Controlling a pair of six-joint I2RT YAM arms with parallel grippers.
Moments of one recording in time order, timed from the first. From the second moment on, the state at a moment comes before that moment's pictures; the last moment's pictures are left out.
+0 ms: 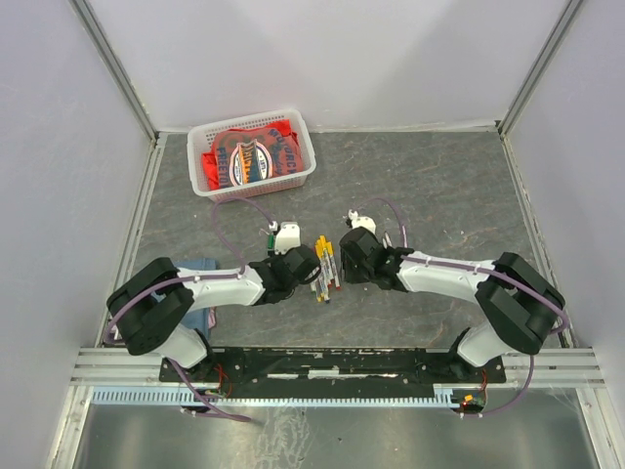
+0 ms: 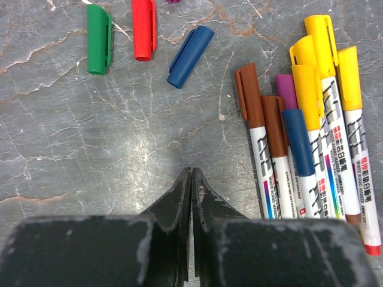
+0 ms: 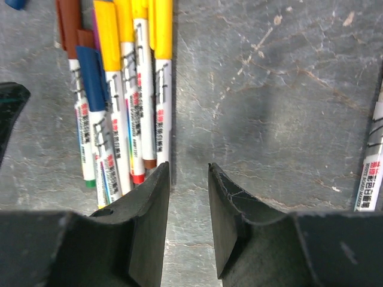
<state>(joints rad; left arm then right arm) -0.94 1.52 0.66 -0.11 -0.65 -0.75 0.86 1.52 0.76 -0.15 0.22 0.68</state>
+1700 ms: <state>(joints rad) -0.94 1.40 0.63 -0.12 -0.64 -0.75 0.91 1.71 0.93 -0.22 0.31 0.63</state>
